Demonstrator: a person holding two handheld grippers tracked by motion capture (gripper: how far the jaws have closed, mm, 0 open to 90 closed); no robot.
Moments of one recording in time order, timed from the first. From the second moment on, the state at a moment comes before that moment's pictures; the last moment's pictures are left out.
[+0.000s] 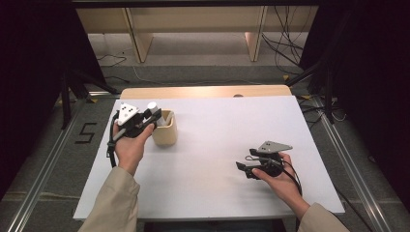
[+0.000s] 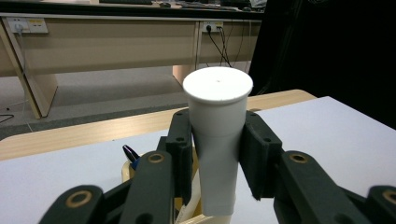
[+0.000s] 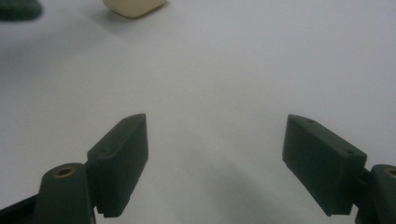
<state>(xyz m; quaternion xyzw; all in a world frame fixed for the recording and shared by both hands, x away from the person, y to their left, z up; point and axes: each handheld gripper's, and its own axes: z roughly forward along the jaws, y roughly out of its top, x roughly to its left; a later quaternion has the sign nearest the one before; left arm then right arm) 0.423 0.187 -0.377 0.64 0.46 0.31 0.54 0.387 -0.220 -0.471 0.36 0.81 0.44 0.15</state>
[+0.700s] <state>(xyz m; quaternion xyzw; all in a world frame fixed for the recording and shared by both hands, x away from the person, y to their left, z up) 0.431 0.186 -0.381 0.63 0.46 0.34 0.53 0.386 -0.220 -0.471 0.36 0.81 0.44 0.15</state>
